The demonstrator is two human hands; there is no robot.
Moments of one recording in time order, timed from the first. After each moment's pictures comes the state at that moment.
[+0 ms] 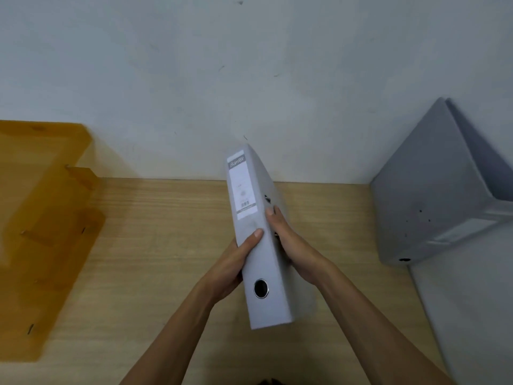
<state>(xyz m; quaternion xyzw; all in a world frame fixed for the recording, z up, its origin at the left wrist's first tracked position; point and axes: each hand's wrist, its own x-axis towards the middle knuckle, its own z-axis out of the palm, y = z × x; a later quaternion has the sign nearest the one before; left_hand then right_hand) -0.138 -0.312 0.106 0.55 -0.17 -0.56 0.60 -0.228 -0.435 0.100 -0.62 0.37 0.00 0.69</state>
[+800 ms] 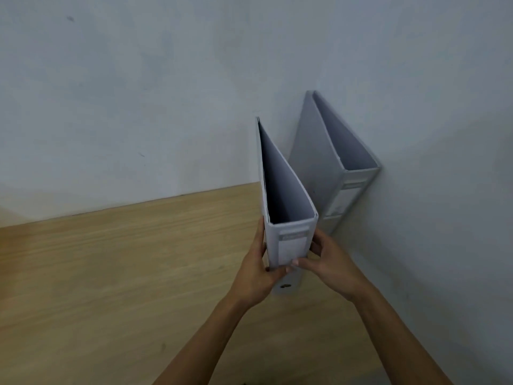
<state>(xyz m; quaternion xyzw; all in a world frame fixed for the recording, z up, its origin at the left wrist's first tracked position) -0.301 -0.426 0.074 0.60 -0.43 -0.46 0.49 -0.463 -0.510 0.117 -0.68 0.42 -0.19 0.57</state>
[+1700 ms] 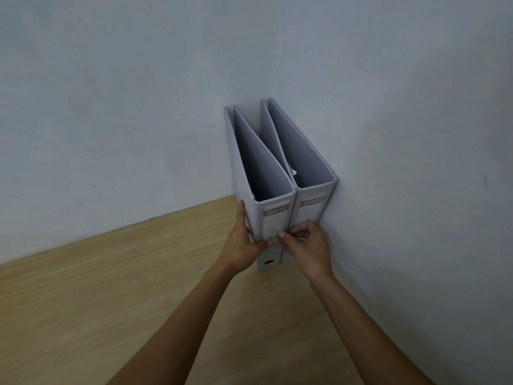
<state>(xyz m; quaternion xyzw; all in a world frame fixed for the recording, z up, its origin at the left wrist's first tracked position) -0.302 -0.557 0.070 0.67 -0.46 -0.42 0.40 -0.464 -0.591 0.072 -0.51 0.57 -0.37 0.53</state>
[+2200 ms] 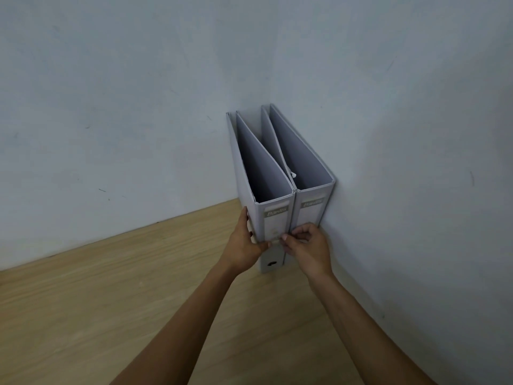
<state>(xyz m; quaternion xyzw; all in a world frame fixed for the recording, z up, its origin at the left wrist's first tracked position) -0.302 -0.552 0.082 0.69 -0.46 -0.40 0.38 -0.459 -0.587 0.081 -0.47 0.58 -0.37 0.56</state>
